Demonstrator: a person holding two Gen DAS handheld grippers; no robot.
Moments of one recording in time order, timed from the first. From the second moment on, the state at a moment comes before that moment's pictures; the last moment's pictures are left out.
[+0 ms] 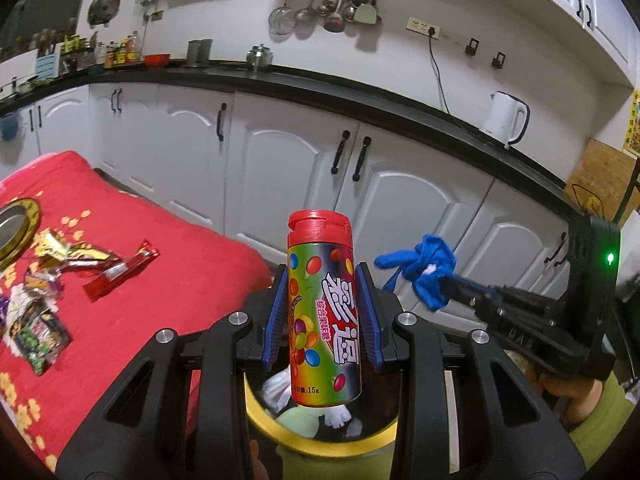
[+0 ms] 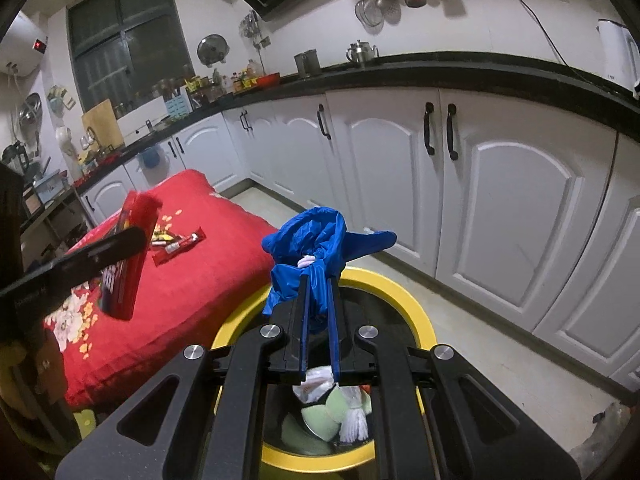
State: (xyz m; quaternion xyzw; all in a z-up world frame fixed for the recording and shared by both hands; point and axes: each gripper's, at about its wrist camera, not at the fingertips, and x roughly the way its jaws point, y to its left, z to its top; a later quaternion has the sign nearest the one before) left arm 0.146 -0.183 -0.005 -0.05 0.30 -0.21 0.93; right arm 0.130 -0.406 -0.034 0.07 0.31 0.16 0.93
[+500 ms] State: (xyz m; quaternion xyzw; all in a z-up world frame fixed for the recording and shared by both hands) left arm 0.172 -0.204 -0.031 -0.04 0.33 -0.22 0.92; right arm 0.130 -0.407 -0.072 0.07 0.36 0.17 0.91
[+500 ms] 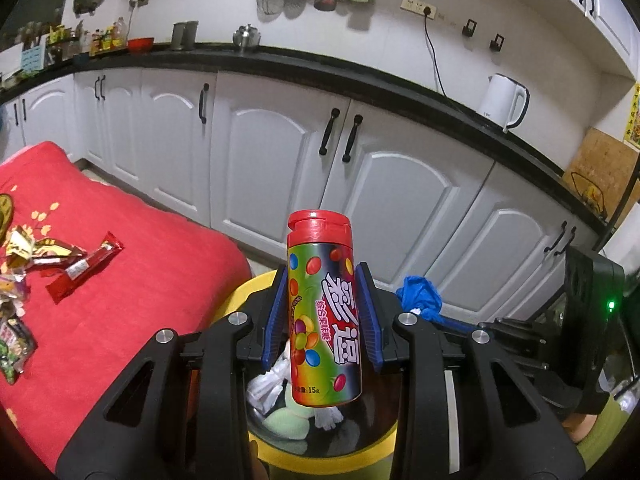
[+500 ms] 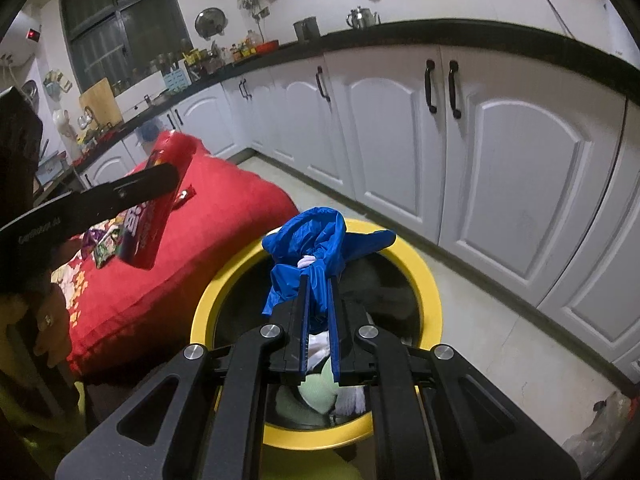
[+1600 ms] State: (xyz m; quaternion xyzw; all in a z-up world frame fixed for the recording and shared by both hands) left arm 0.161 -0.184 -0.033 -0.05 0.32 -0.17 0.93; right arm 0.132 -0.426 -0.070 0.10 0.35 0.15 0.92
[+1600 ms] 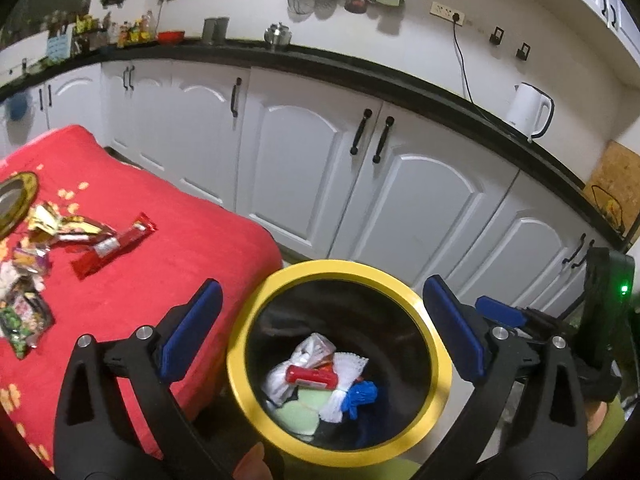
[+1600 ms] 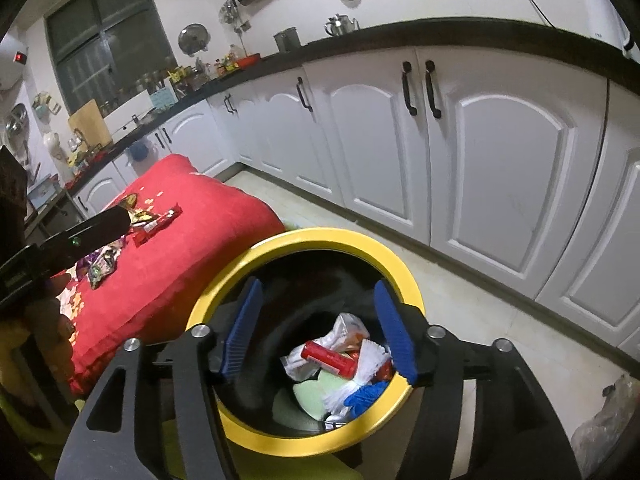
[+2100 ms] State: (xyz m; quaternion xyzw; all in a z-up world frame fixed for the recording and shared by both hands) left arm 0.139 -0.141 -0.011 -0.04 0.28 -0.12 0.95; right arm 0.128 -0.395 -0.036 0.08 0.31 0.18 0.93
